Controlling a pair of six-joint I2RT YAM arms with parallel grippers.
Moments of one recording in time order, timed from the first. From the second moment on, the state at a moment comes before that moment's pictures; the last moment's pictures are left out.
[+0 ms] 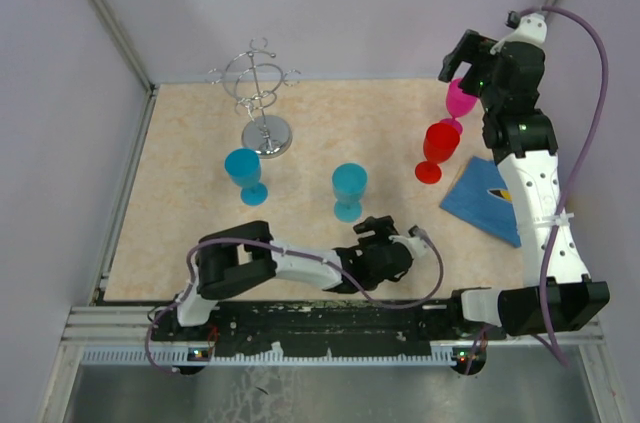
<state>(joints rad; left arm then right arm) -1.39 2.08 1.18 0.27 -0.84 0.28 0.07 1.28 1.52 -0.41 0.12 0.32</state>
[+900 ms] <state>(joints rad) -0.18 1.53 1.71 -0.15 -0.38 -0.10 0.07 1.60 1.84 -0.52 -0.12 0.32</state>
